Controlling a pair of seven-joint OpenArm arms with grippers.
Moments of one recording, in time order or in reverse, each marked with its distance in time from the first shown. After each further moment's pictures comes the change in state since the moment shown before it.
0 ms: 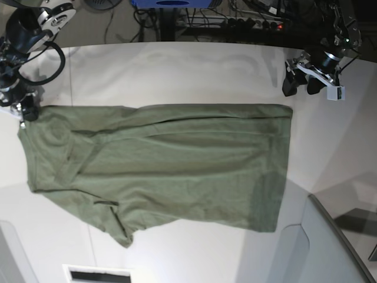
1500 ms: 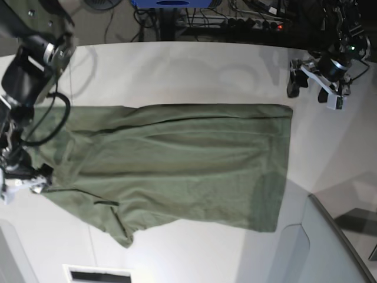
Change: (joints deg) left arm 0.2 -1.0 -0.1 8.0 11.1 -0.1 -1.0; right arm 10.2 -1.3 -23.2 19.9 -26.3 -1.9 -5.2
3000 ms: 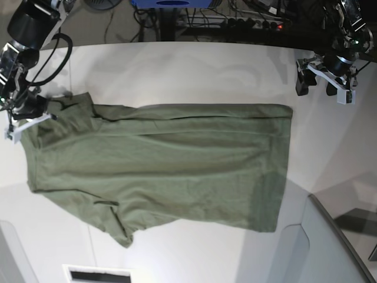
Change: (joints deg) left arm -0.4 3.0 -7.5 0.0 -0.3 0.0 6.3; right arm -15.0 0.4 -0.5 -0.5 0.5 0.6 -1.3
